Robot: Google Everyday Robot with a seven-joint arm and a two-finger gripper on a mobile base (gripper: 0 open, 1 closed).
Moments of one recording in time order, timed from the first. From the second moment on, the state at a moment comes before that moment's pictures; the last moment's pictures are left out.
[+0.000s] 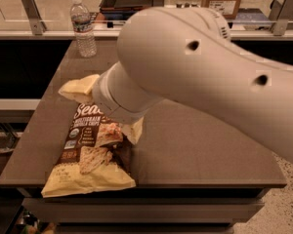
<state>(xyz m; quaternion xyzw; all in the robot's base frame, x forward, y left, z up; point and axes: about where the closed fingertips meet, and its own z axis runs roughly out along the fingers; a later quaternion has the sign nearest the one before) 0.439 0.095 0.897 -0.93 0.17 -0.13 0.30</state>
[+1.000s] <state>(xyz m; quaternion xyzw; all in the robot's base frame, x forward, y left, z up) 0.444 0.098 0.837 -0.98 0.10 -0.09 0.16</state>
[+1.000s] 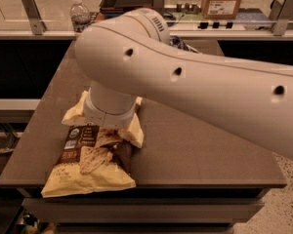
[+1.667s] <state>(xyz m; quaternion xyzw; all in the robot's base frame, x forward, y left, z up) 0.441 0.097 0.839 -0.98 0.09 -0.09 0.16</state>
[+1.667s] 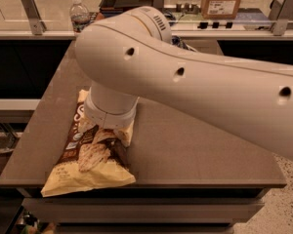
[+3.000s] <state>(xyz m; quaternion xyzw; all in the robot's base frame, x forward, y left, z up) 0.440 0.097 0.846 -0.98 0.09 -0.10 0.16</state>
